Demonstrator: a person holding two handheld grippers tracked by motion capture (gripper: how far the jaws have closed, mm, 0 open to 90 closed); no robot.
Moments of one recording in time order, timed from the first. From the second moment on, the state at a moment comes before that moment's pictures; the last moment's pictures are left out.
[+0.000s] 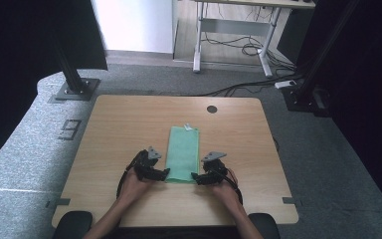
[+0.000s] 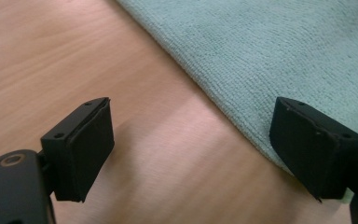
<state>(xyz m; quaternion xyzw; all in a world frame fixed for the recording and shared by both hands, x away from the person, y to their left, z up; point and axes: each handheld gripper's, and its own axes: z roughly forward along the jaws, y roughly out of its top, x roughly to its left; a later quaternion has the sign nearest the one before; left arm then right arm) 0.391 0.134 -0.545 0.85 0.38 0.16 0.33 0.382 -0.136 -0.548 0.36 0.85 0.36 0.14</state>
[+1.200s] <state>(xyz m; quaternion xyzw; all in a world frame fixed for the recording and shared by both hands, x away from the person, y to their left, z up) 0.372 0.132 -0.542 0.86 0.35 0.15 0.33 0.385 -0.137 -0.548 0.38 0.84 0.36 0.15</state>
